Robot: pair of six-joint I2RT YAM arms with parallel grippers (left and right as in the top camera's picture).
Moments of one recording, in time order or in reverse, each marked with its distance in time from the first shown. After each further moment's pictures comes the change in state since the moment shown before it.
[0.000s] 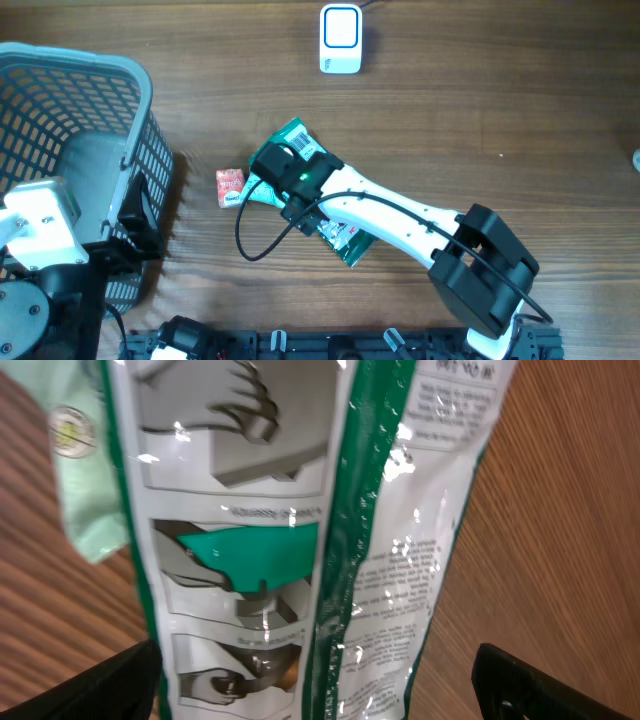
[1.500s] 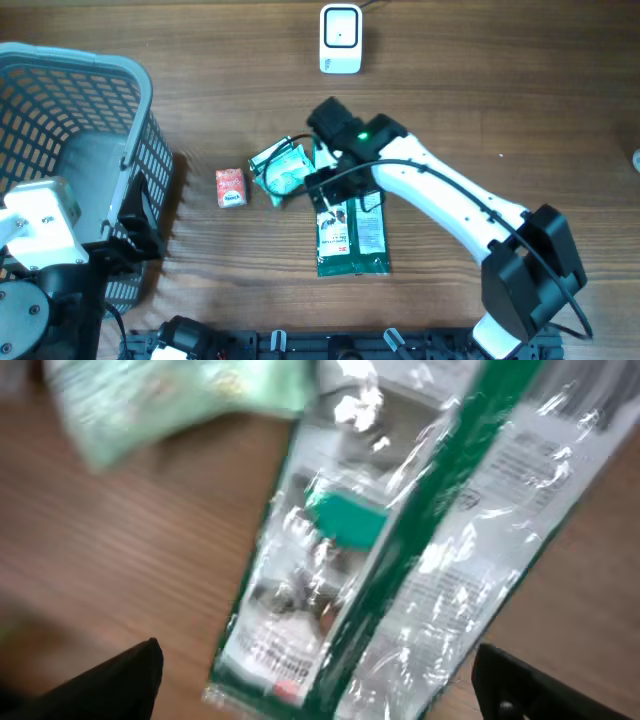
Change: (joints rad) left arm 0.000 0.000 0.000 0.000 0.000 0.000; right arm -0.242 -0.127 -0.039 -0.084 -0.405 0.274
